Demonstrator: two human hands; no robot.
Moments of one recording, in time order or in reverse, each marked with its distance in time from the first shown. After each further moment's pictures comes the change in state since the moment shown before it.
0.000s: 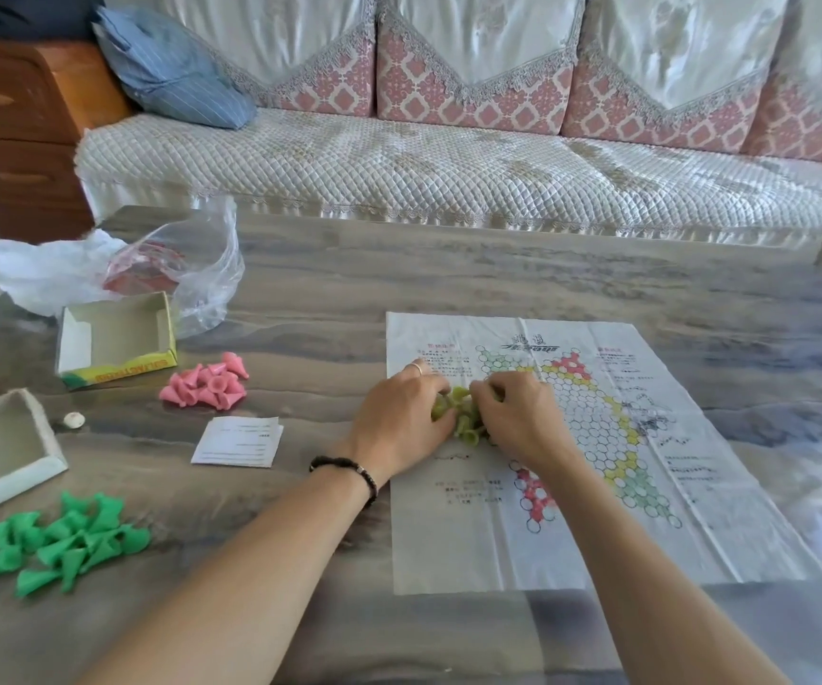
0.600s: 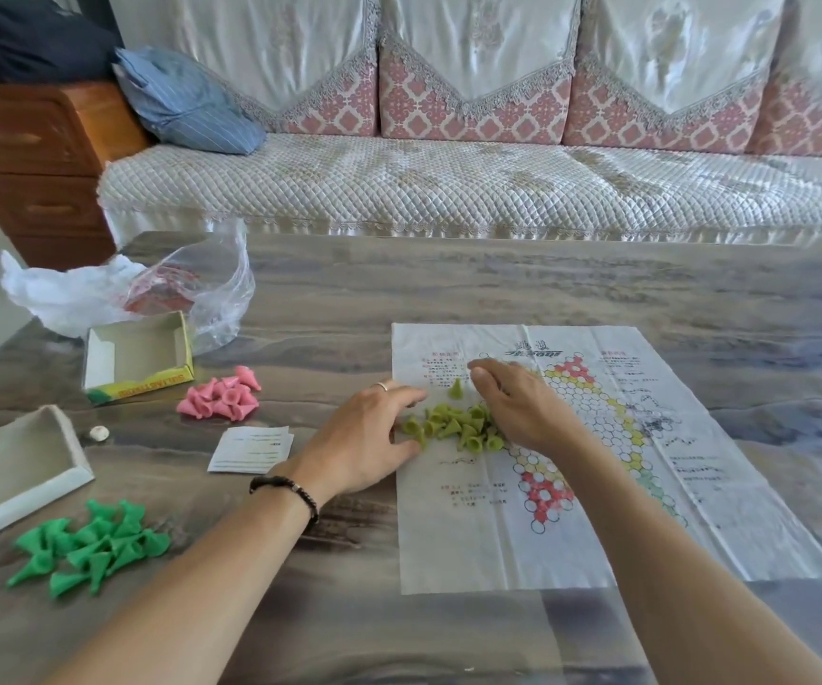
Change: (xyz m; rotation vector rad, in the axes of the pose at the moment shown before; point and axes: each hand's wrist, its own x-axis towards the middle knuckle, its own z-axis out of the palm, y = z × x) left_hand -0.024 -0.024 -0.040 -0.085 -0.187 0.016; right_hand 0.009 -0.007 -0.016 -0.061 -0.196 -0.163
